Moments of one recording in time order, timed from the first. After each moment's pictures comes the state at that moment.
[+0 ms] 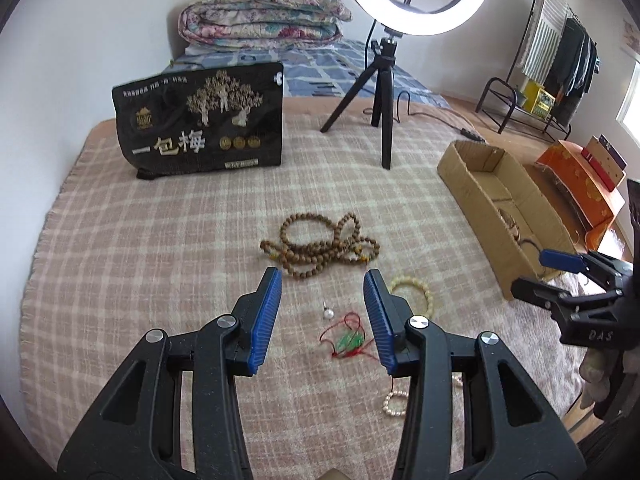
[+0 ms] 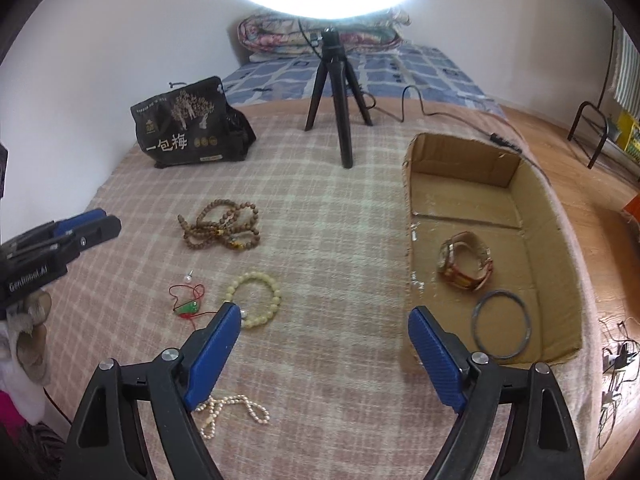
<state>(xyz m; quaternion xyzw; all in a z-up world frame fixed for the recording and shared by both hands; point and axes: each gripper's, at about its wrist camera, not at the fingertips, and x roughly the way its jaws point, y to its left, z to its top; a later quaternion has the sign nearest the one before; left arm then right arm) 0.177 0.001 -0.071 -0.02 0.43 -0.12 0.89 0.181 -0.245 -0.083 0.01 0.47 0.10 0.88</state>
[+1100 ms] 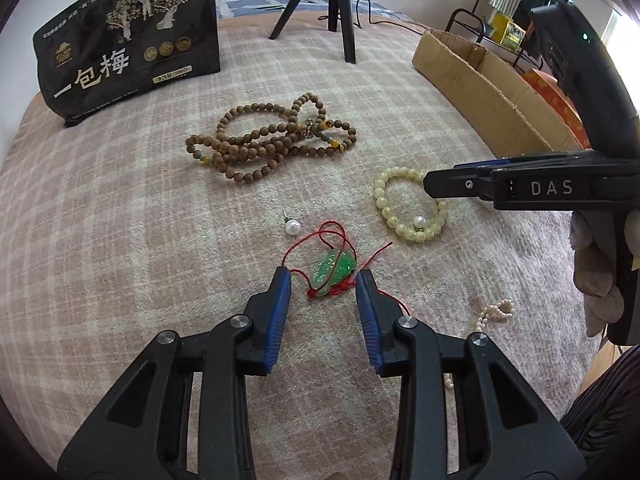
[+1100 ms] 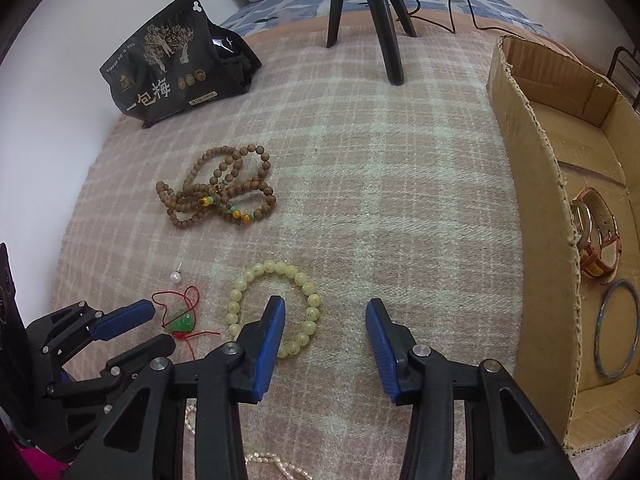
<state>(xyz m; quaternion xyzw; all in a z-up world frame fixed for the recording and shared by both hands) 0.177 -0.026 -0.161 0.04 0.51 -0.19 0.84 0.246 -0.207 -0.159 0.06 0.56 0.14 0.81</state>
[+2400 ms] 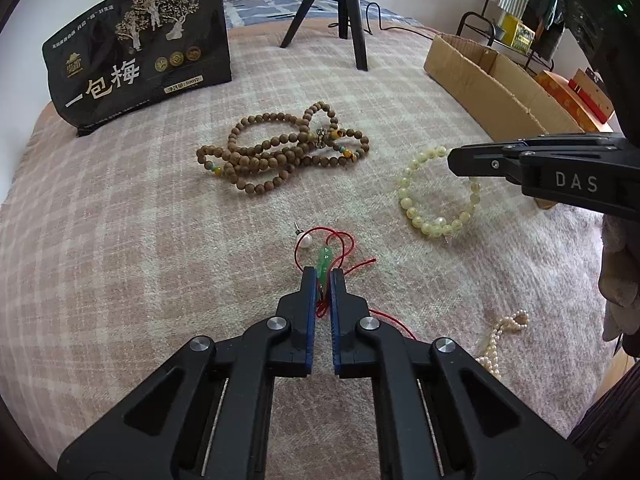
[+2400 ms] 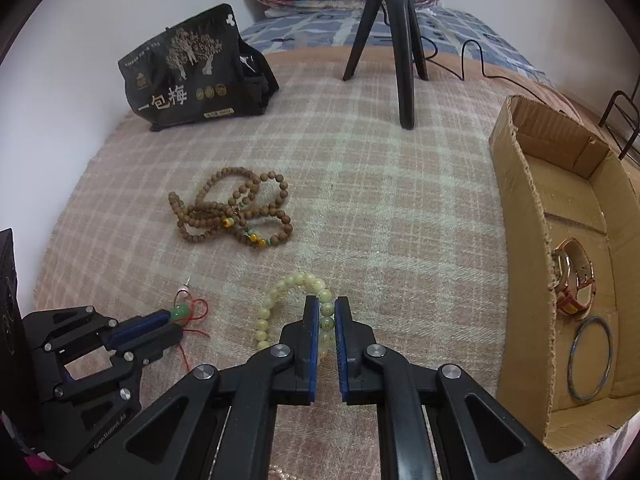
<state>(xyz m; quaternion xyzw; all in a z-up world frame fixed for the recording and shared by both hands) 0.176 -0.028 -0.158 0.05 0.49 -0.17 0.85 0.240 -0.188 -0.135 0.00 0.52 0.14 0.85</state>
